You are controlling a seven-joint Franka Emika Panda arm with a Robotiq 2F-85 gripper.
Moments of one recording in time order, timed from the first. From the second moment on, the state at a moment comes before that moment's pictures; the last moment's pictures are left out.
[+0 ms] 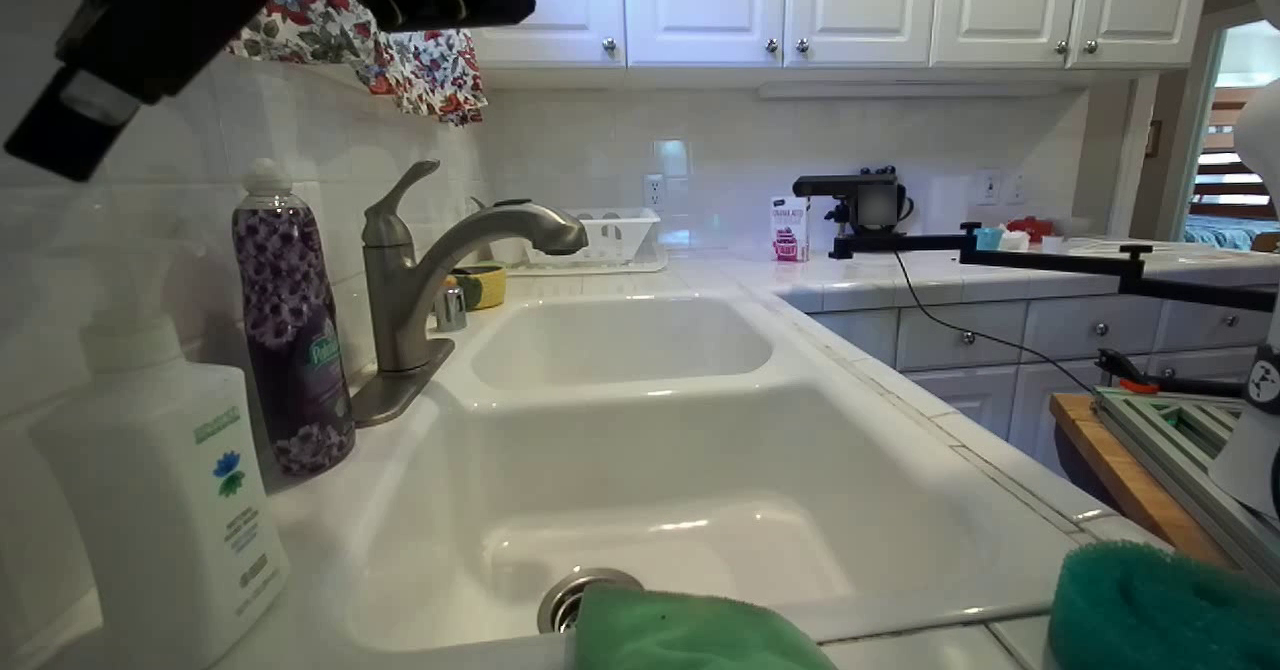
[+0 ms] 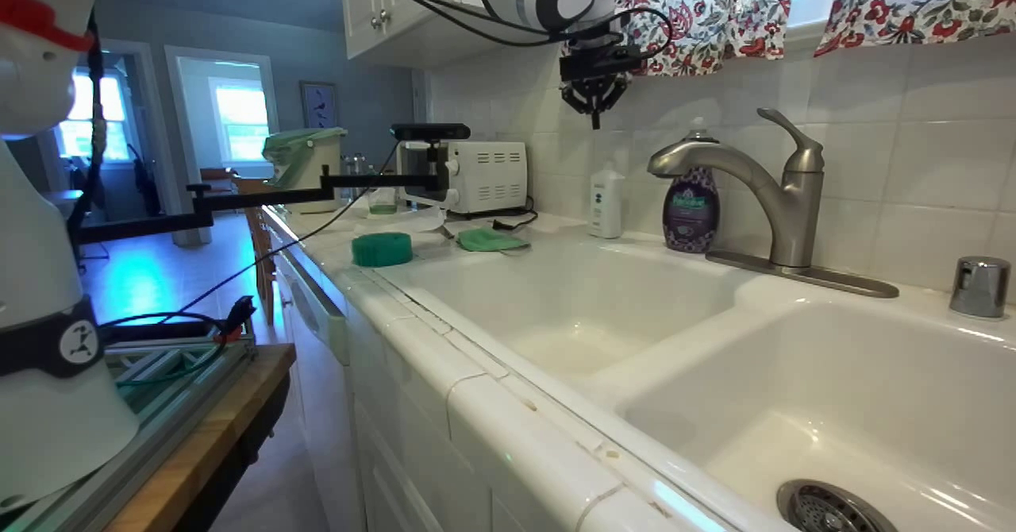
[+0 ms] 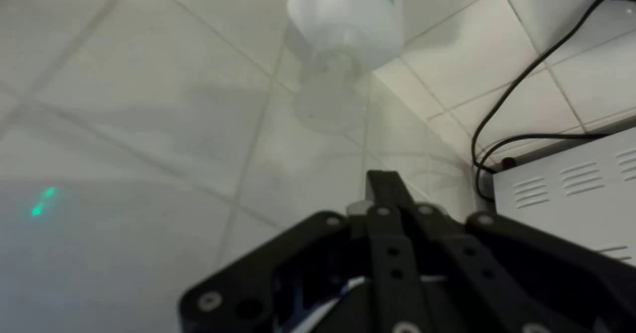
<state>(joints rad) 0.24 0.58 0.39 -1.37 0.11 2.46 -0.86</state>
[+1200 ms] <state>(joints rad) 0.28 0.30 0.34 -1.38 0.00 1.59 -0.50</state>
